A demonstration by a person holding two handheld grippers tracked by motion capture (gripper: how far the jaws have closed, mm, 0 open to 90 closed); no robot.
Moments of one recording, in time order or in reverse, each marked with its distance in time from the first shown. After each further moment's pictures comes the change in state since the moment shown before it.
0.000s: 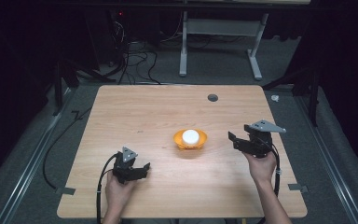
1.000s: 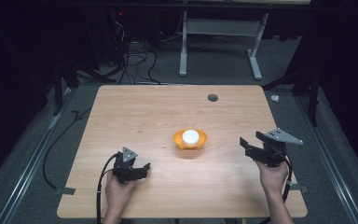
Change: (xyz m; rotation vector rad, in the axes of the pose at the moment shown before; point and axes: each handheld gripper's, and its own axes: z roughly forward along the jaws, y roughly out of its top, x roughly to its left) left arm 0.000 0.000 0.000 0.000 0.000 0.000; right arm -0.017 -0.024 -0.030 -0.031 -0.034 0.055
